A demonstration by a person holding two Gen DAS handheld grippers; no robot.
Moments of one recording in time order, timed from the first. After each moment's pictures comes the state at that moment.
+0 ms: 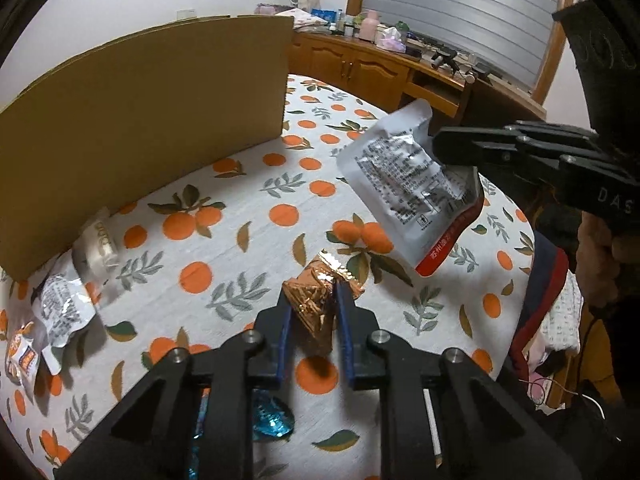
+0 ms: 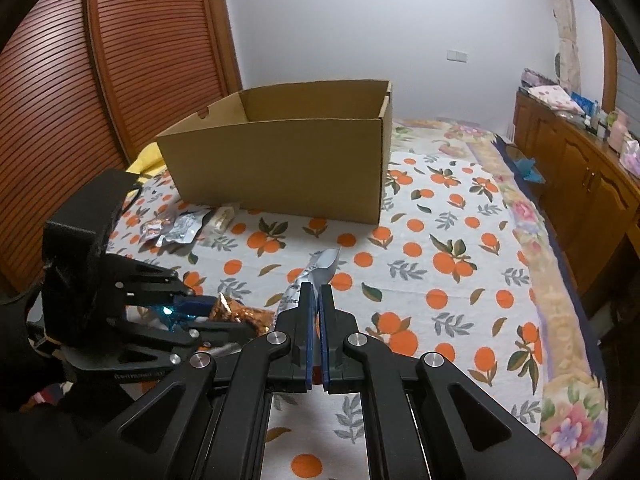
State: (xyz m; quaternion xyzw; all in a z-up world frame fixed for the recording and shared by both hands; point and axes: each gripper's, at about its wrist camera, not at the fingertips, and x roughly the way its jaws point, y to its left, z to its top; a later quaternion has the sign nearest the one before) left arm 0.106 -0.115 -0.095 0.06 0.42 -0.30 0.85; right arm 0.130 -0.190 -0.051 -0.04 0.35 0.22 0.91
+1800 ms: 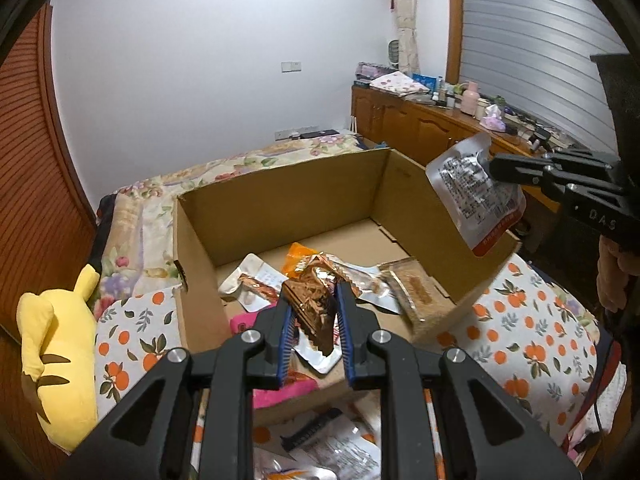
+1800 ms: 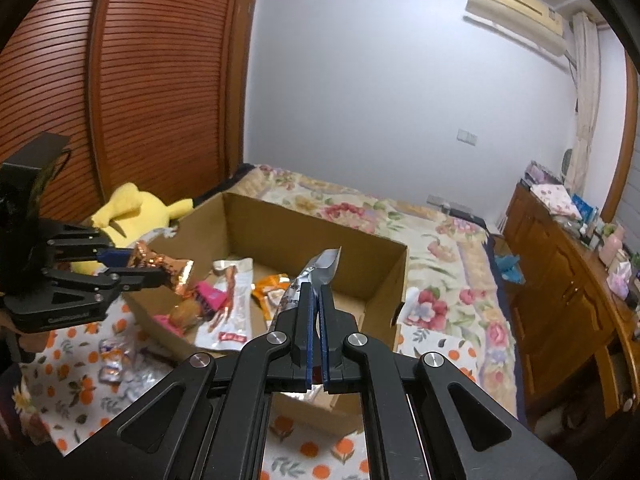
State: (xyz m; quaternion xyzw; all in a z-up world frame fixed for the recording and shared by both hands) left arm 0.237 0.016 0.020 0.04 0.34 -0.15 0.93; right arm 0.276 -0.096 0.058 -0.14 0.26 0.21 0.93
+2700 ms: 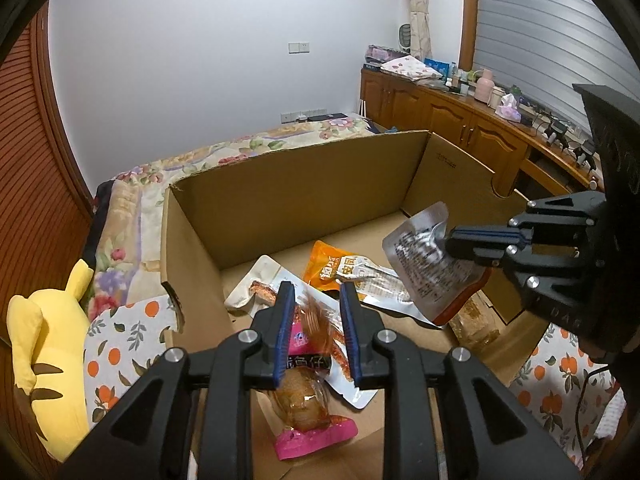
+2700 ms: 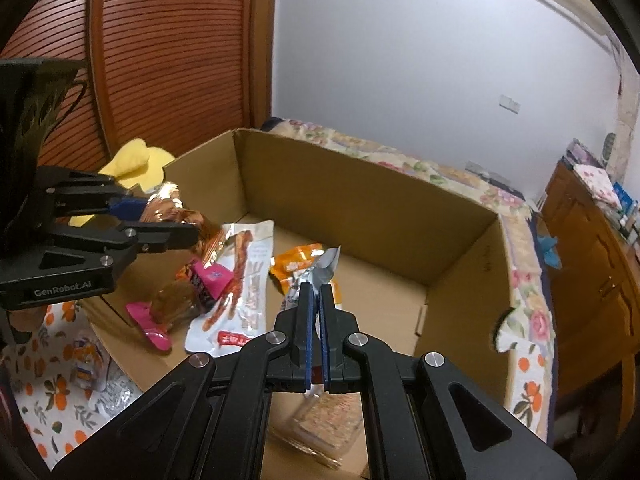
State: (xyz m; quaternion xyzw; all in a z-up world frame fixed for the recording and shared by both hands) left arm 0.291 0.023 -0.008 0.05 0.36 -0.14 0.92; right arm 0.336 -0.044 -0.012 -0.16 0.33 0.26 0.89
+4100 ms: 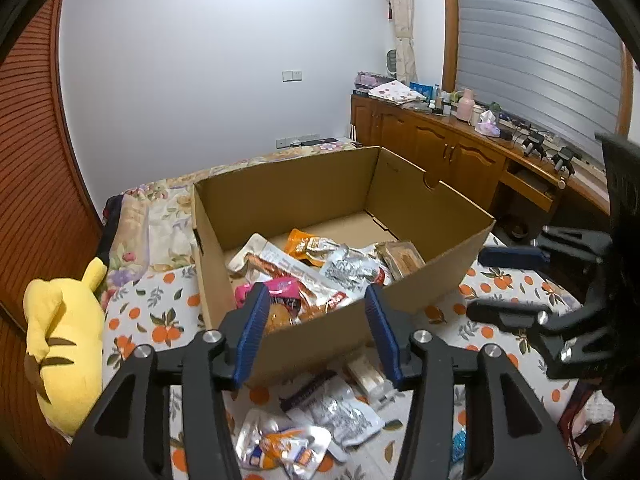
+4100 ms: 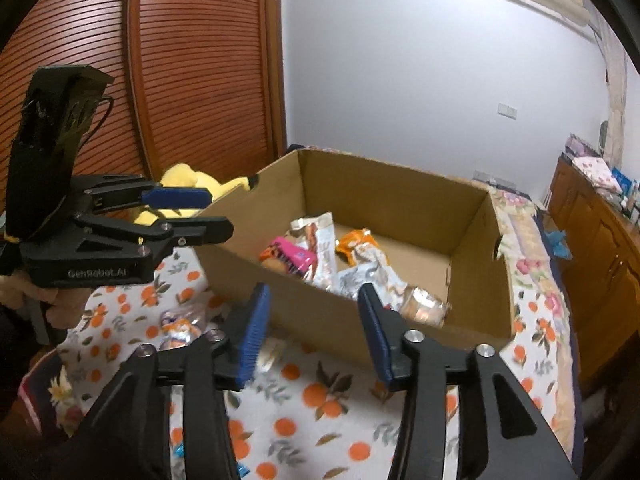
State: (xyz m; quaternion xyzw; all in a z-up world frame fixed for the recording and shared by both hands) left arm 0.176 0.027 0.020 0.04 0.32 -0.15 0.94; right arm 0.209 -0.060 0.005 -0.10 0.30 0.28 0.91
